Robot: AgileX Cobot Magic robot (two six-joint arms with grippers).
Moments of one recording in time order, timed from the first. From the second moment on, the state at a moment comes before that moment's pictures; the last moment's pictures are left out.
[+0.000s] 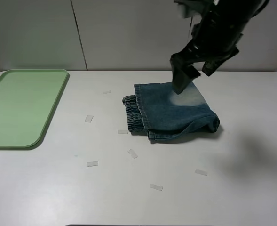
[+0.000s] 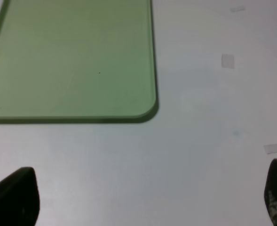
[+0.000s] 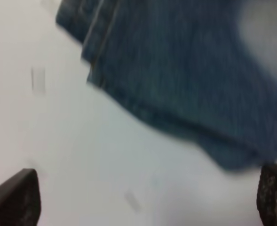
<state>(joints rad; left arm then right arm) 0.04 0.00 -0.49 -0.01 1.06 -0.02 0.54 1.63 -1.40 0.06 1.22 -0.15</state>
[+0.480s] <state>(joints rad) 0.04 0.00 -0.49 -0.01 1.06 -0.02 0.54 0.99 -0.96 0.06 1.22 -0.14</state>
